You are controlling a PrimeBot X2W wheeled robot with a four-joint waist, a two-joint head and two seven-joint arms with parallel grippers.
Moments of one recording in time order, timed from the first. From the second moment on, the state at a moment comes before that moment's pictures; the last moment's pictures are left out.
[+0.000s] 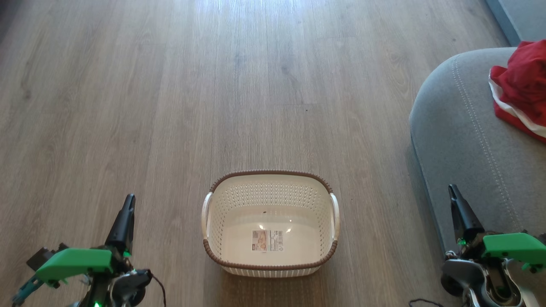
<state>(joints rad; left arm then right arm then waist) -0.06 0.04 0.08 0.28 -1.60 -0.12 0.11 -0.05 -0.05 -0.13 0.28 1.60 0.13 0.11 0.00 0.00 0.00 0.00</state>
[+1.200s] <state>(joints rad) -0.06 0.04 0.08 0.28 -1.60 -0.12 0.11 -0.05 -0.05 -0.13 0.28 1.60 0.13 0.11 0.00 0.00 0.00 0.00</state>
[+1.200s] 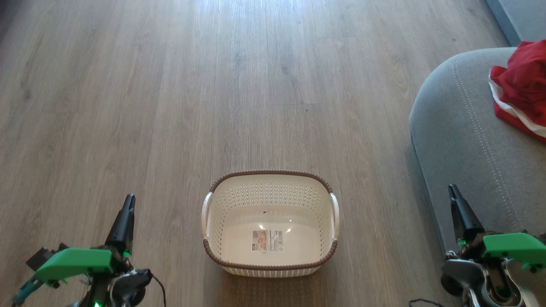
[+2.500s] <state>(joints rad) -0.06 0.04 0.08 0.28 -1.60 -0.12 0.11 -0.05 -0.05 -0.13 0.28 1.60 0.13 0.11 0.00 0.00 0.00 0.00</state>
